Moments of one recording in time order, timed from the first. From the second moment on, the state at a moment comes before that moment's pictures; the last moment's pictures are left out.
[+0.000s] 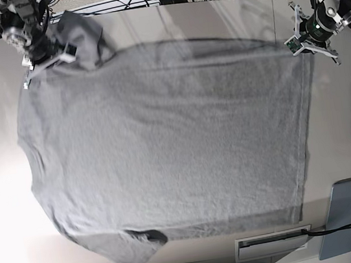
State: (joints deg) left arm 25.9 -38.7 -0.8 93.9 13.1 -36.2 21.0; right arm -37.9 34.2 -3.4 112.8 -31.2 30.5 -37.0
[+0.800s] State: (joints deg) left arm 46.1 -45.8 -1.3 104.9 5.6 -32.3 27.5; right arm -58.9 34.4 4.0 121.0 -36.8 23.6 -38.0
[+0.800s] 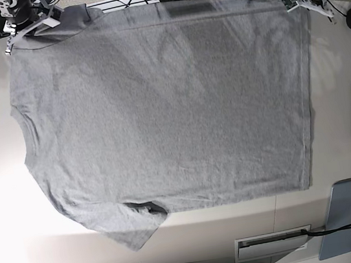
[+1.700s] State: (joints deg) left arm 40.8 -38.0 -15.0 108.3 -9.0 -29.1 22.7; right arm -41.7 34.2 3.5 118.6 -35.3 11.1 -33.7
